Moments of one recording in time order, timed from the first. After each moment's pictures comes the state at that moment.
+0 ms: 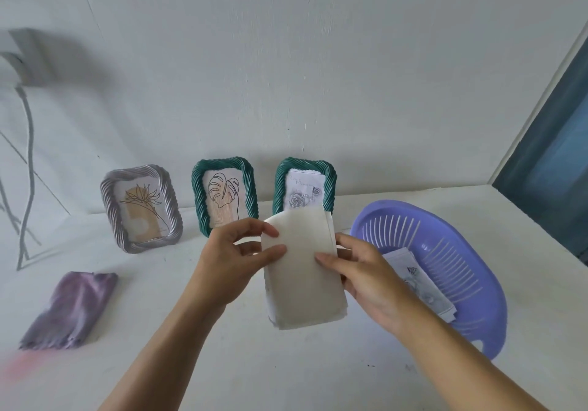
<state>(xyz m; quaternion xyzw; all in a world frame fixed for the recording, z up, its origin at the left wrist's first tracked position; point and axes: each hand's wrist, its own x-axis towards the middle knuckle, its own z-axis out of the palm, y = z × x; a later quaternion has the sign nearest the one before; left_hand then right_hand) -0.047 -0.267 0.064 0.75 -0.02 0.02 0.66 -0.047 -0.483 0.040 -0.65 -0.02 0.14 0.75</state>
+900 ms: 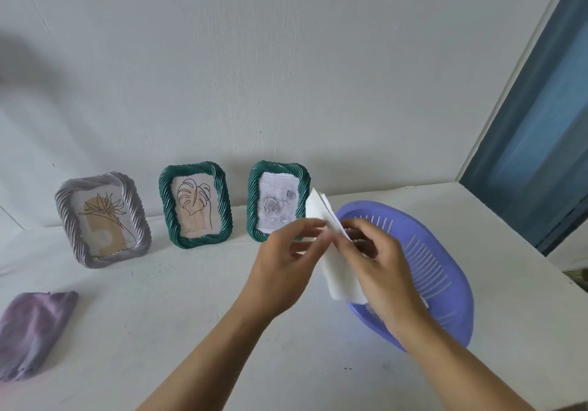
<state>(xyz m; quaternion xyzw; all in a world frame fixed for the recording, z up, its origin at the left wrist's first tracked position) -0.039 -0.361 0.061 0.78 -0.13 0.01 0.61 -0.066 -0.513 0.064 -0.75 -0.03 -0.13 0.65</state>
